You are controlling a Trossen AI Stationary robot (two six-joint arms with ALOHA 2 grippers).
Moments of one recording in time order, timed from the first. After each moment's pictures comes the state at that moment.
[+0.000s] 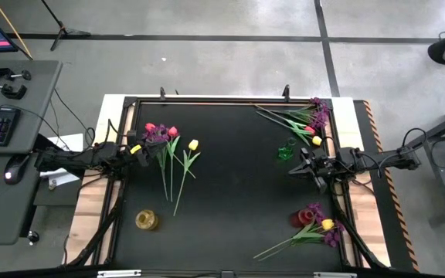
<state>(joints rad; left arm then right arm) -0.06 0.01 0.01 0.07 -0.45 -0.76 0.17 0.01 0.02 0.00 -0.03 0.44</state>
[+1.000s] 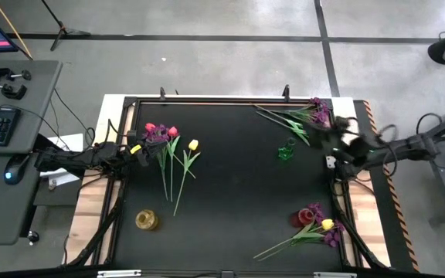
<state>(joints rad) -0.06 0.01 0.01 0.07 -0.45 -0.76 0.14 0.55 0.38 0.65 0.55 0.44</state>
